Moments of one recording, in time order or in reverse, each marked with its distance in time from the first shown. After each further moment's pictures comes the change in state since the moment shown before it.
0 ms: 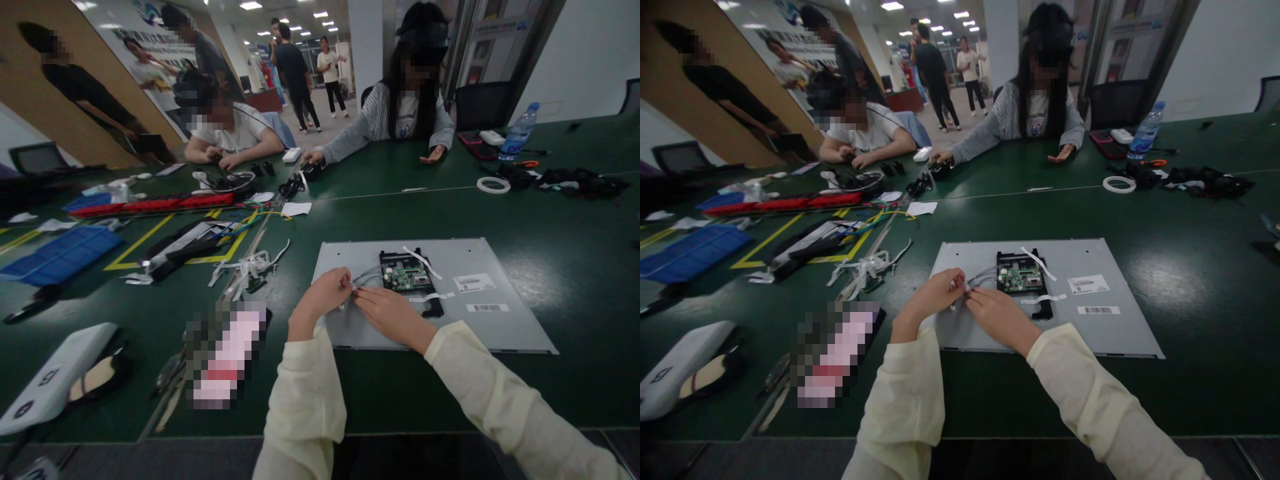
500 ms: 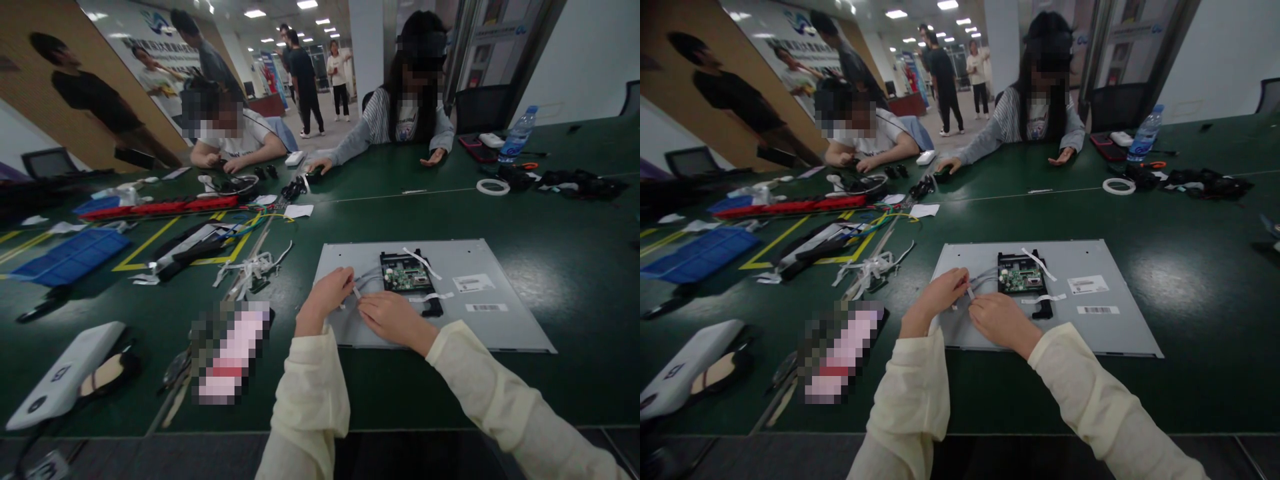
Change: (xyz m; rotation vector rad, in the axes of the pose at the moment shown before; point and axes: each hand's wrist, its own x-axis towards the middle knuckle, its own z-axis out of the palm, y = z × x) left_hand 0.002 0.003 0.003 0.154 0.004 0.023; right_hand -0.002 -0.008 -0.014 0.061 -0.049 0.031
